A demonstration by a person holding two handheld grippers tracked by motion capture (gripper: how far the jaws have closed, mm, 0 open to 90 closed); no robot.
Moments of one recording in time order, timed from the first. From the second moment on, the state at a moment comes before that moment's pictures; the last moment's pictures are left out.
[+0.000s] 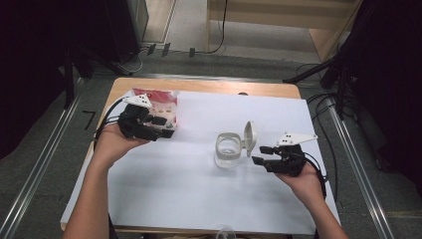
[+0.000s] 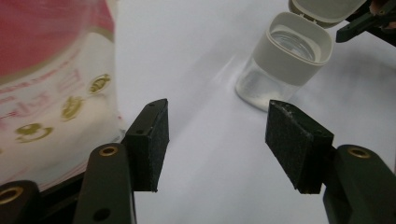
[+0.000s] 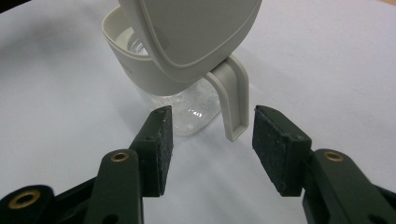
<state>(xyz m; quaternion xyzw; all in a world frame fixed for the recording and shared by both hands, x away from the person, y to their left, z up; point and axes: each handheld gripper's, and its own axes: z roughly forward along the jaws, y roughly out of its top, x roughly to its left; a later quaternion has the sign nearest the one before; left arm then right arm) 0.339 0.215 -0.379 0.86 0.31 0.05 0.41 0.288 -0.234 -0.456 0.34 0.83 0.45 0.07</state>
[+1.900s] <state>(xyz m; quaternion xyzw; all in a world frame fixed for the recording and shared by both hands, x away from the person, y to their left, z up) 0.406 0.295 -0.377 0.81 0.38 0.10 0.44 0.275 -0.243 -0.465 0.35 0.83 0.42 0.11</state>
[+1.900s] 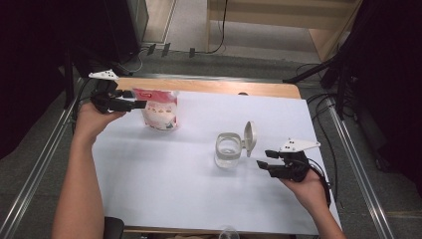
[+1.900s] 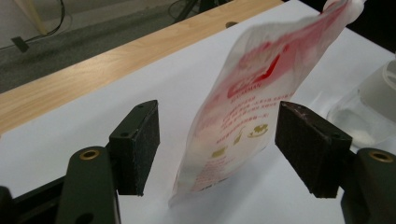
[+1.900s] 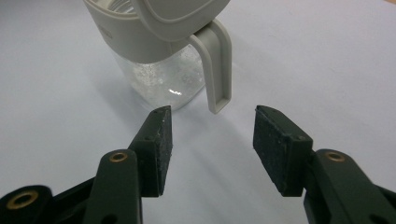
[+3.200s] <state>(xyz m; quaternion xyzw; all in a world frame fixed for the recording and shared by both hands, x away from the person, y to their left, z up) 0.400 0.255 -0.373 0.85 0.36 0.04 0.39 0.274 -0.238 -0.467 0.34 0.83 0.43 0.10</state>
